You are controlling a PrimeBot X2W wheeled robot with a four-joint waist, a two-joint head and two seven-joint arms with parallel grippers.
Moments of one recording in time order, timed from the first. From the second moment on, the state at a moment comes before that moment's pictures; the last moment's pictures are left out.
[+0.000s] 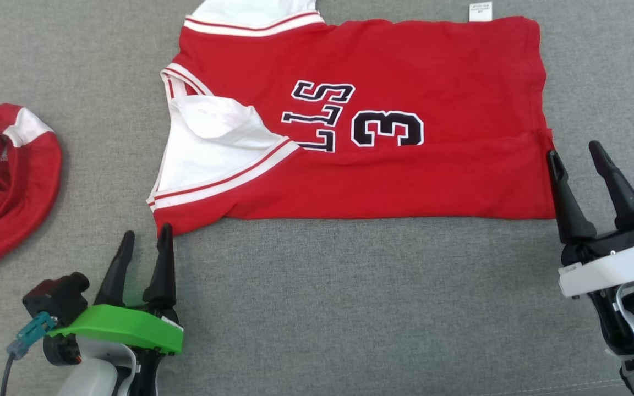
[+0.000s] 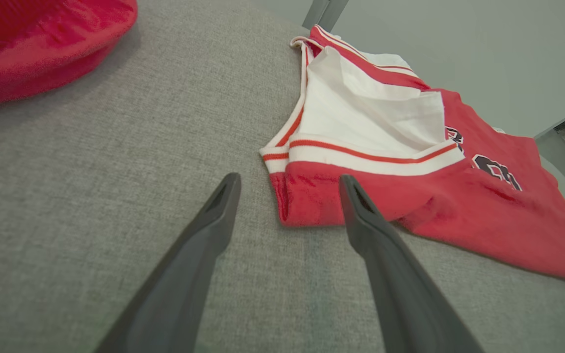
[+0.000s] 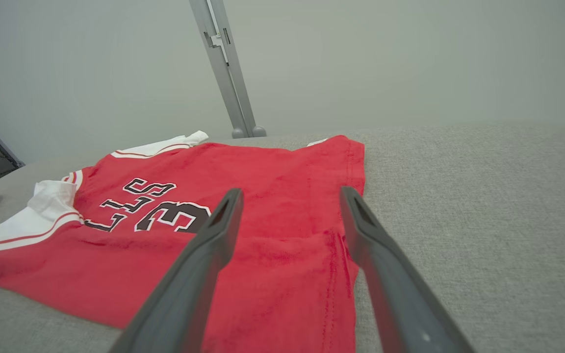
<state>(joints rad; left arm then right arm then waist) -0.18 0.33 -0.38 0.18 -0.87 0.04 -0.26 -0.20 -0.43 0.16 0.05 0.56 0.13 -0.26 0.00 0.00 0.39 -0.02</state>
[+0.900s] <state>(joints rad) -0.25 0.31 -0.36 0.30 -0.94 -0.05 -0.23 -0.13 -0.38 0.23 0.22 0.74 0.13 -0.26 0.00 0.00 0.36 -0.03</state>
